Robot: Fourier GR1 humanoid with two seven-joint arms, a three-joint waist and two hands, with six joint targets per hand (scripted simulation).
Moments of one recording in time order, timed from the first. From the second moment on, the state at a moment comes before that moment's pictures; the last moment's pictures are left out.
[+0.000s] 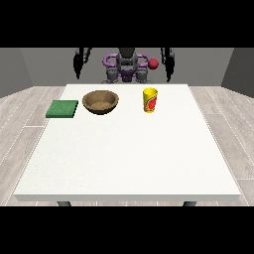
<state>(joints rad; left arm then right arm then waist) 0.02 0.09 -0.04 -1.55 0.00 0.01 -0.02 0.01 -0.13 -0.01 -1.59 0.02 0.03 -0.01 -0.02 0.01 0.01</state>
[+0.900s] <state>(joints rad) -0.05 0.01 -0.12 -1.89 0.04 0.20 0.43 0.04 -0.08 -0.04 -1.93 -0.12 -0.05 0.44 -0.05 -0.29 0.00</state>
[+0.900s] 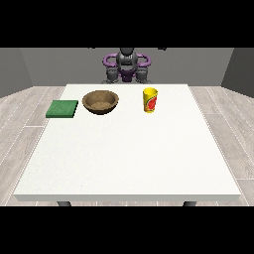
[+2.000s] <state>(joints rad) -0.24 0.06 0.05 -1.36 0.02 0.09 -0.28 -0.13 -0.13 -0.18 -1.77 -0.21 0.08 0.04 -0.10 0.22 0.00</state>
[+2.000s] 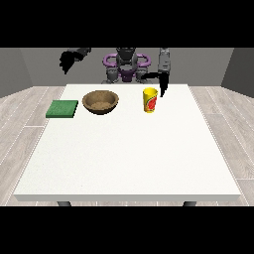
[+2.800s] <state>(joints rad) -0.43 0.07 0.17 -0.84 0.03 0.09 -0.58 -0.16 -0.21 -0.25 -1.63 -0.27 0.18 -0.02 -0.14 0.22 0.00</state>
